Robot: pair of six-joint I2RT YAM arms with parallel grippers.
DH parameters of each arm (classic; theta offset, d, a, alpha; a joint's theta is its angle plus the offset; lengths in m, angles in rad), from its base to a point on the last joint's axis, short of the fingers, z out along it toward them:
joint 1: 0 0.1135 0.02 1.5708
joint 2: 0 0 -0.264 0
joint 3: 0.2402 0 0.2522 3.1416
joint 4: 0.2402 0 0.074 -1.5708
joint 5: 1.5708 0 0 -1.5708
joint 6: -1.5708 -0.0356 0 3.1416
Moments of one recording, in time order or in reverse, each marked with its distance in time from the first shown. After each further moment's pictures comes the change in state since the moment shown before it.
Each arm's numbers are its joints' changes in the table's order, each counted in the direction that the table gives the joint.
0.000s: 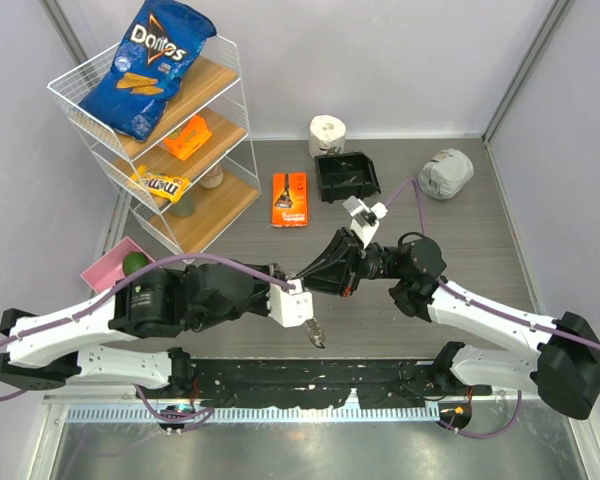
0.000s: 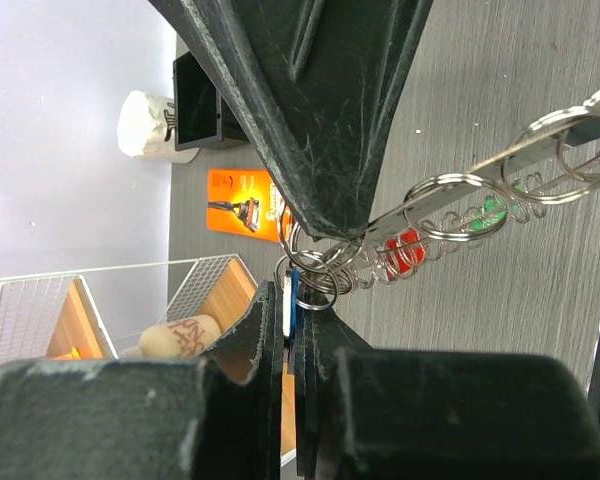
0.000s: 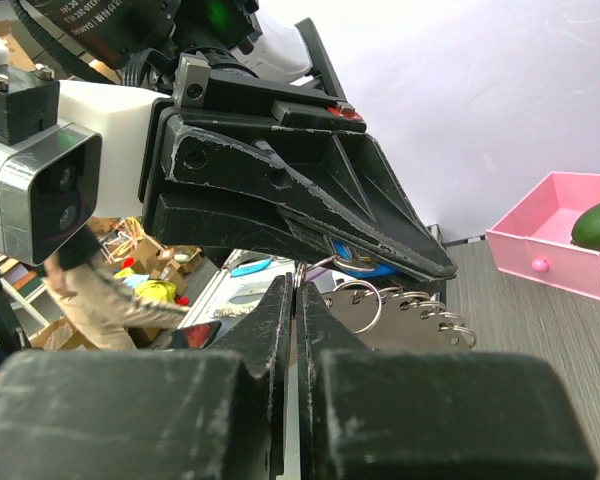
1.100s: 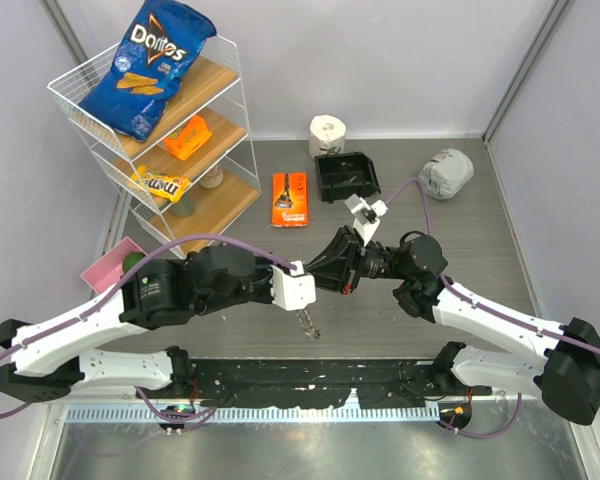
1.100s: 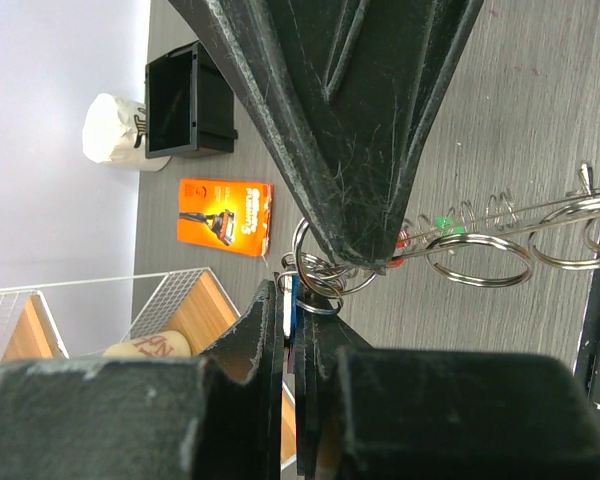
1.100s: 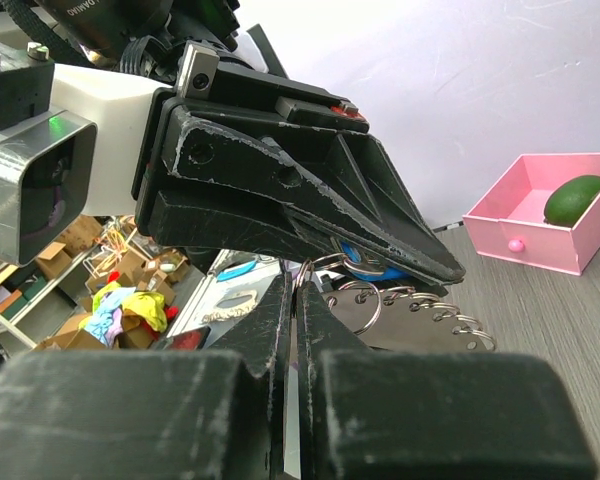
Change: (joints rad) left arm 0.155 -0.014 -0.026 -0.064 0.179 -0.007; right arm -0.011 0.040 0.000 0.134 0.045 0.036
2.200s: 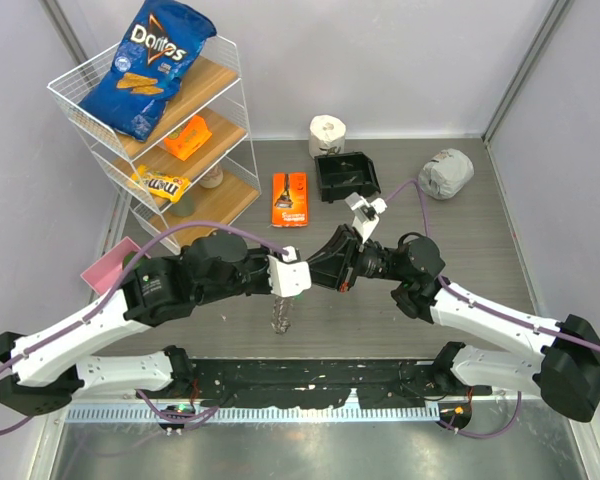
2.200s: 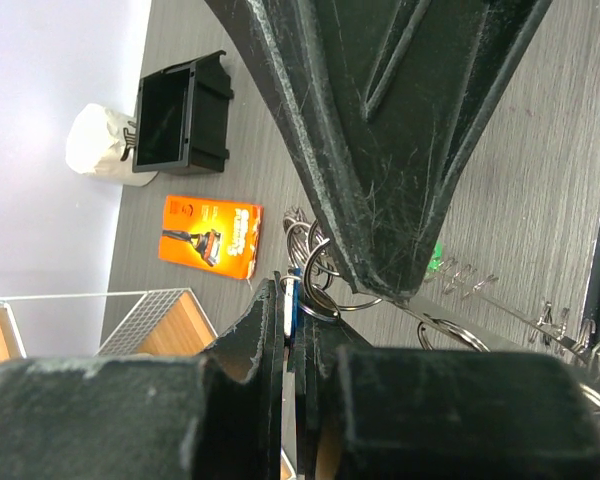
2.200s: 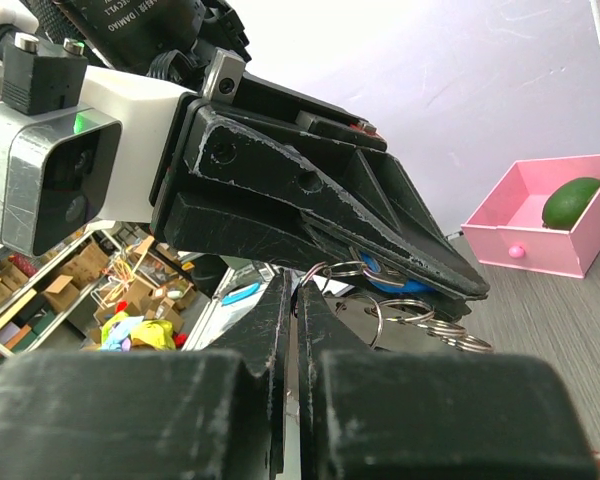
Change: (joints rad) left arm 0.122 0.030 -0.073 -0.115 0.141 0.008; right arm 0.016 -0.016 -0.008 -0.026 0.069 -0.047
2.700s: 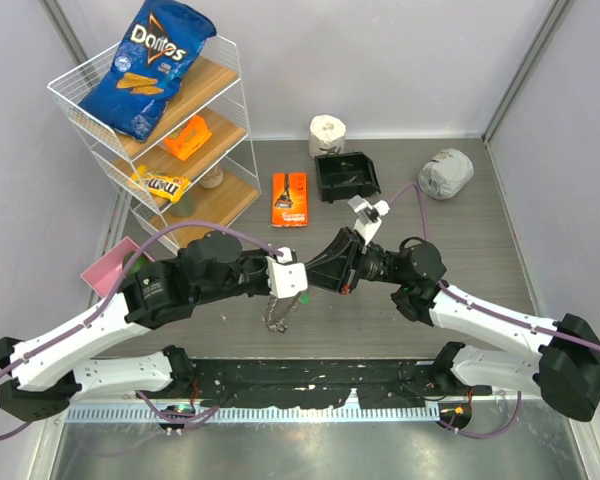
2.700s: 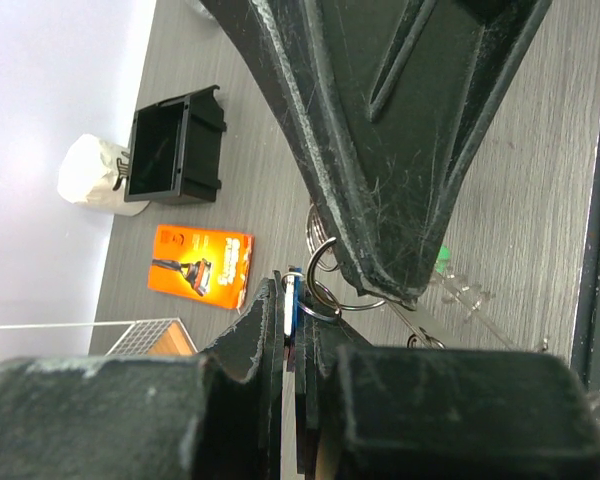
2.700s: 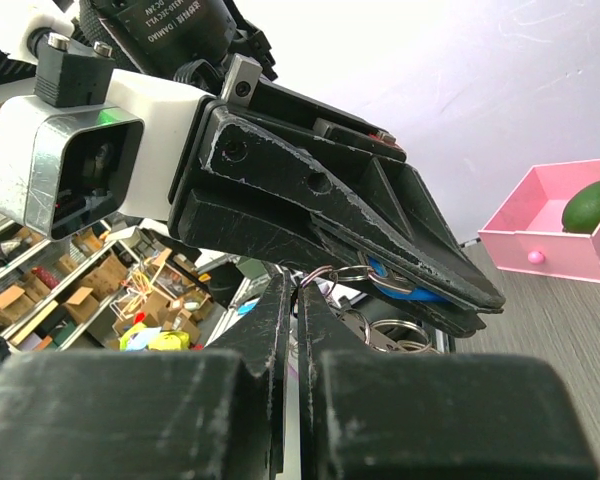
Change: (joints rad) left arm 0.034 0.036 -0.072 -0.096 0.087 0.000; right arm 0.006 0.000 -0.040 -0.075 0.017 -0.054
